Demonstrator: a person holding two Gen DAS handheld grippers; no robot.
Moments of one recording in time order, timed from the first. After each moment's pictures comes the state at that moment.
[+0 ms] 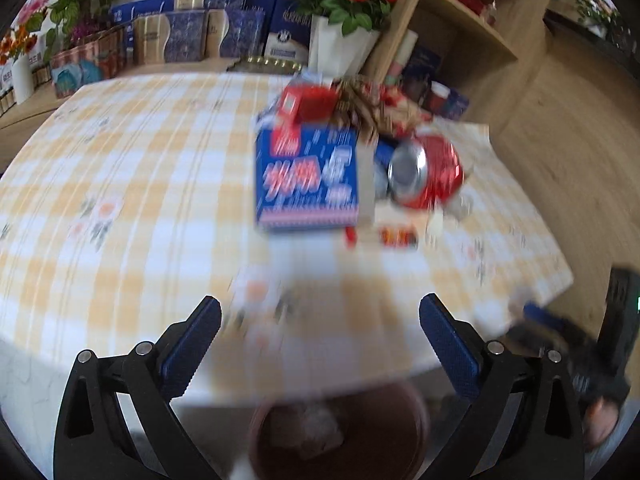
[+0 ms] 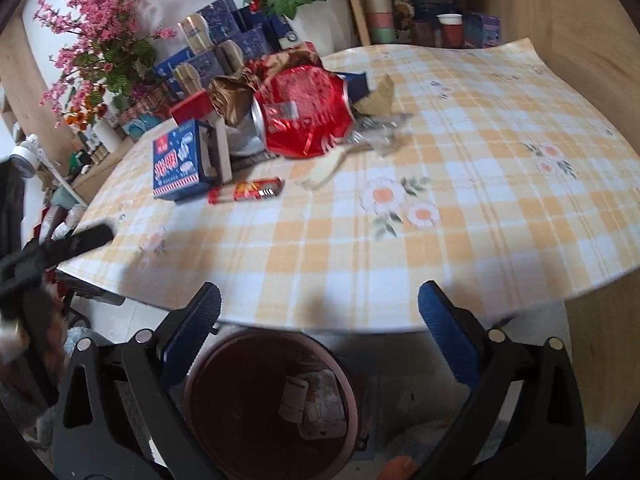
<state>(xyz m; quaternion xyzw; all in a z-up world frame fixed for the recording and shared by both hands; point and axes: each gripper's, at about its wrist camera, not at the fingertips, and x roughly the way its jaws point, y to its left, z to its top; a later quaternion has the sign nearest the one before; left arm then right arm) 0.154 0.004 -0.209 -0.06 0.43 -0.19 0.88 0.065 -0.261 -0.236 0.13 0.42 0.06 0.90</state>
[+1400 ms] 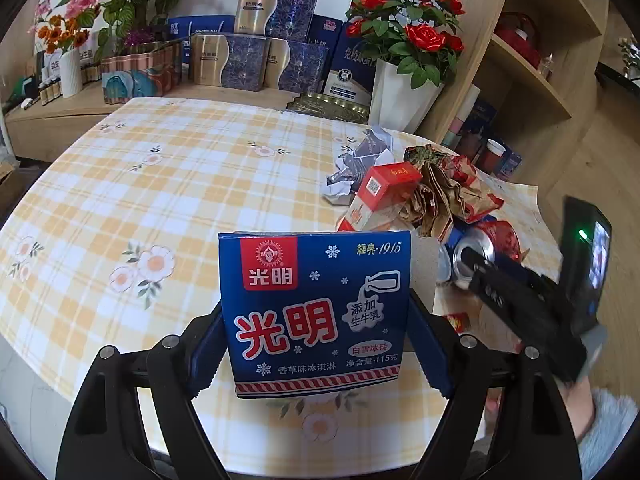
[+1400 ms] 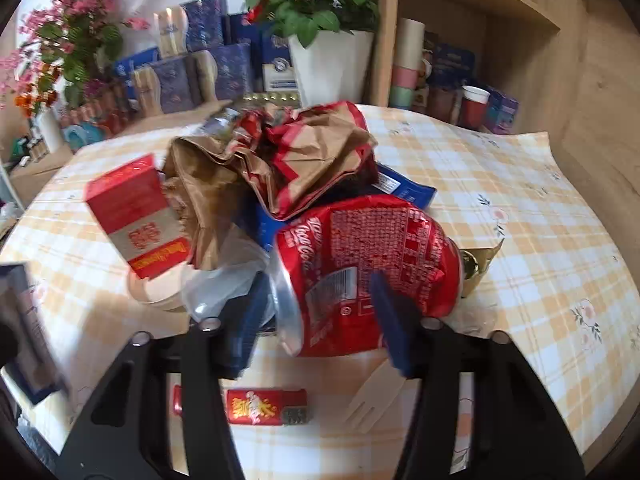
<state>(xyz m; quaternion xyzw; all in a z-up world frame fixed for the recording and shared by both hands) 0.188 0.037 -0.195 -0.09 0.39 -0.09 0.91 0.242 -0.182 -0.230 0.01 0.37 -0.06 0.93</state>
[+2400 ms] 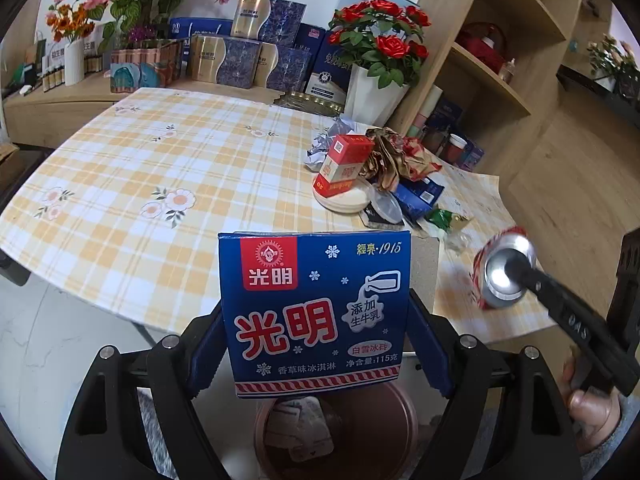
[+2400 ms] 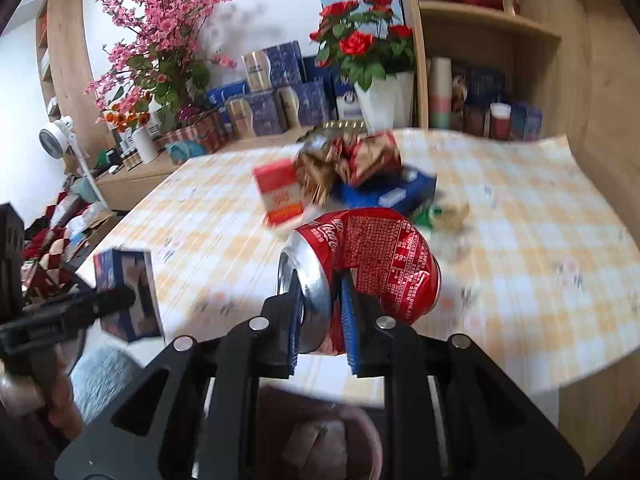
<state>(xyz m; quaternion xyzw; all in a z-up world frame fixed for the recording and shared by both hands) 0.073 0.057 -0.176 -0.11 0.38 -0.13 0.91 0.061 -0.196 -0.164 0.06 0.33 0.10 0.94</state>
